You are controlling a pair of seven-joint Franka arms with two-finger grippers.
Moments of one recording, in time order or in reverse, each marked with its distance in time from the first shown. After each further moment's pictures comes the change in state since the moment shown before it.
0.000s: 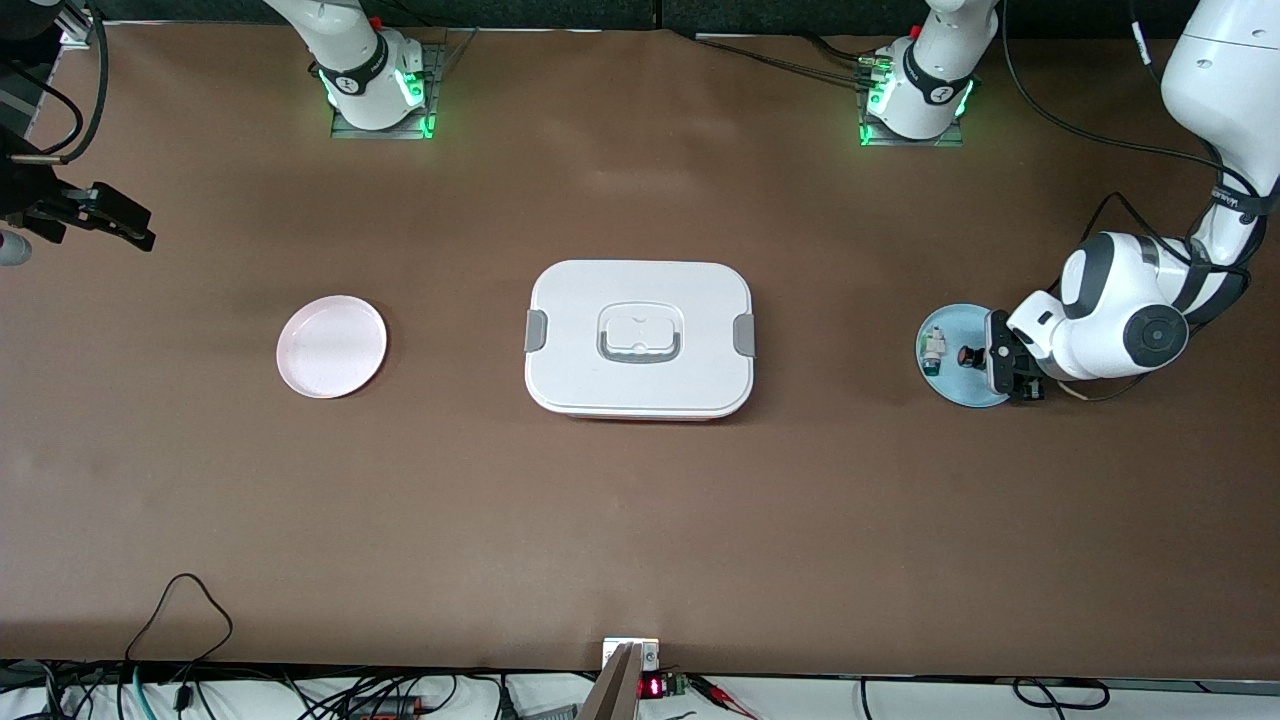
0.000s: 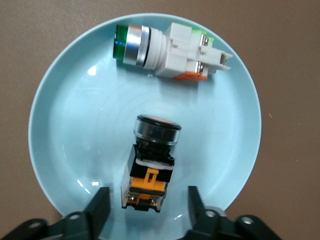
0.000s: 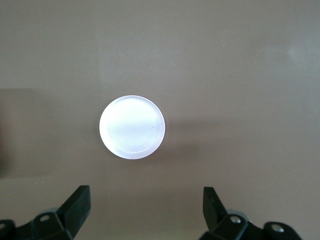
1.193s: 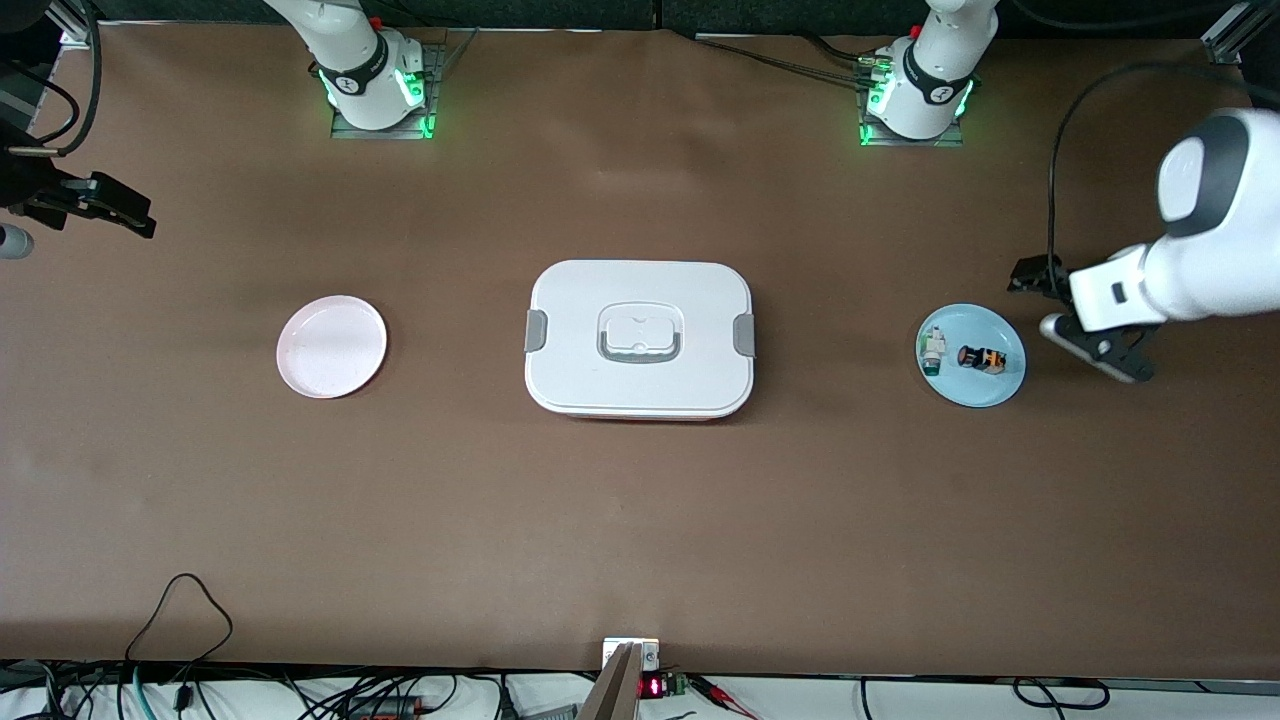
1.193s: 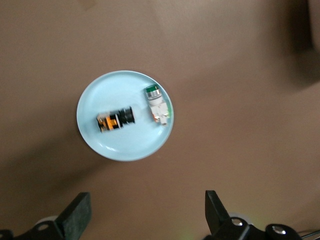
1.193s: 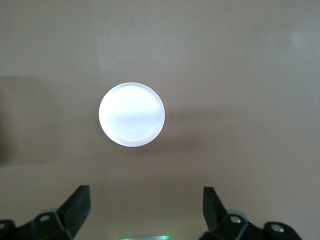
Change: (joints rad) left arm 0.003 -0.398 -0.111 0.183 -0.351 -0.558 -1.047; right arm 0.000 0.007 -0.002 0.026 0.002 -0.072 -0.001
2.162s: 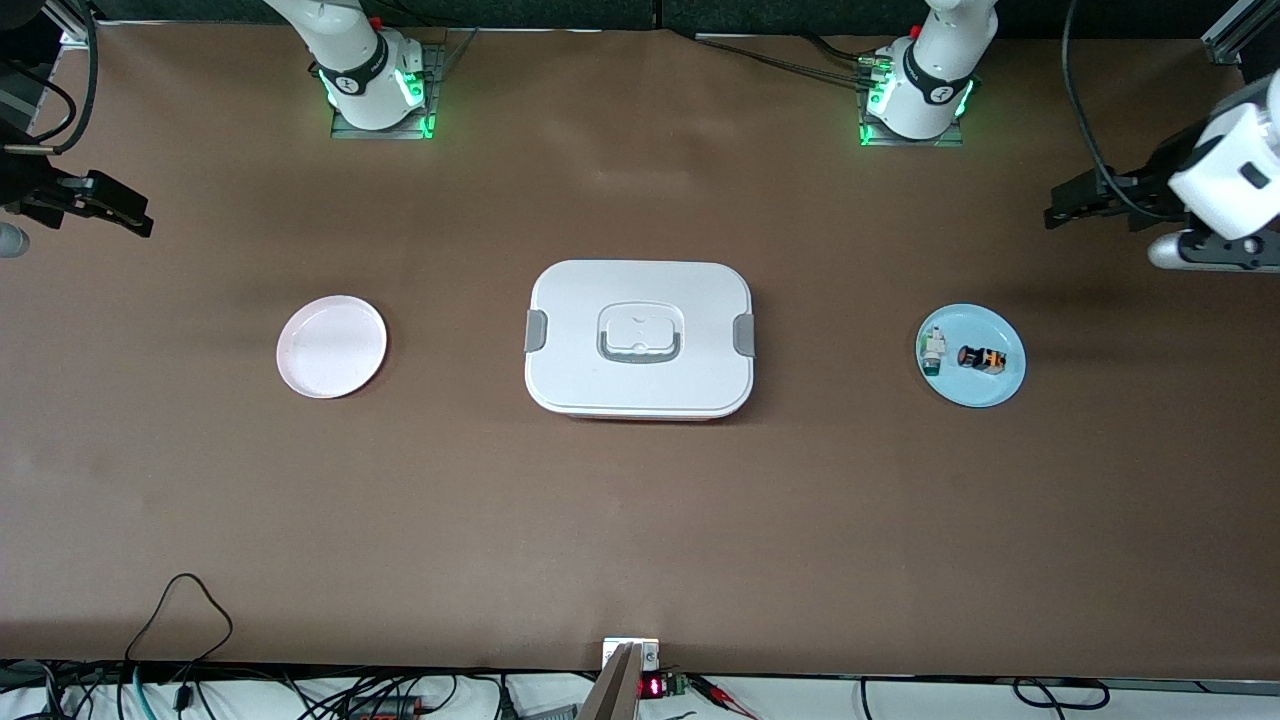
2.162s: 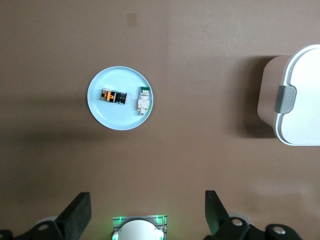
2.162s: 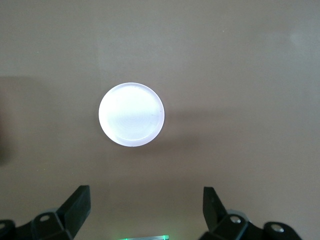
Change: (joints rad) left arm -0.173 -0.084 0.093 0.316 -0.067 -0.296 -0.447; right arm -0.001 0.001 -0.001 0.005 0.000 -0.004 0.000
